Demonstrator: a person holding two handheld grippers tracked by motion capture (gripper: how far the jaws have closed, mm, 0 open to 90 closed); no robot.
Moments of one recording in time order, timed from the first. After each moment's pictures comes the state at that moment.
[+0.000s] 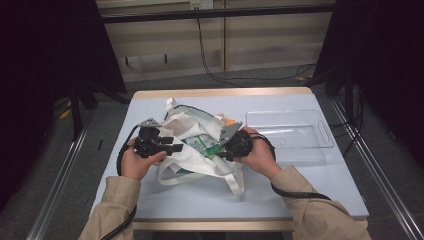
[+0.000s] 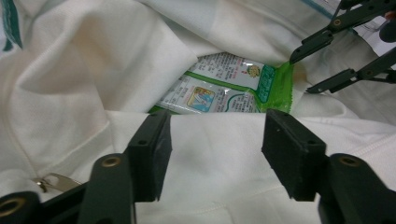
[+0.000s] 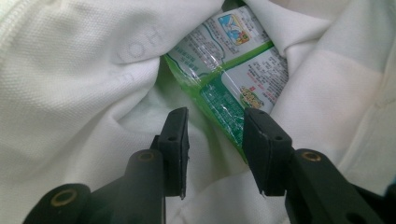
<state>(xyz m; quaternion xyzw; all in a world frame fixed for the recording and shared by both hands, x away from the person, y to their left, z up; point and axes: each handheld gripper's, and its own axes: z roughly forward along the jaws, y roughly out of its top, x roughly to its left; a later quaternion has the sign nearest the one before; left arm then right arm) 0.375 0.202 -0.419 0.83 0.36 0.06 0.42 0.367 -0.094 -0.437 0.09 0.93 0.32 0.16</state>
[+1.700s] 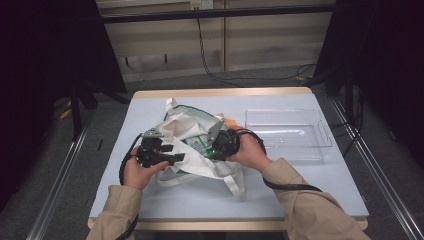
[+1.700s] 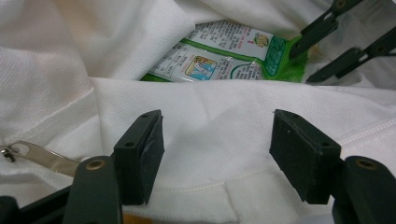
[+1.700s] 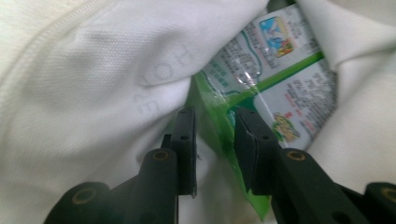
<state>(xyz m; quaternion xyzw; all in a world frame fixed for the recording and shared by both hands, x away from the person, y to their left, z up) 0.365 0.201 -0.442 0.83 0.36 0.06 0.41 0.375 -0.060 -0.432 0.06 0.96 0.26 0.10</state>
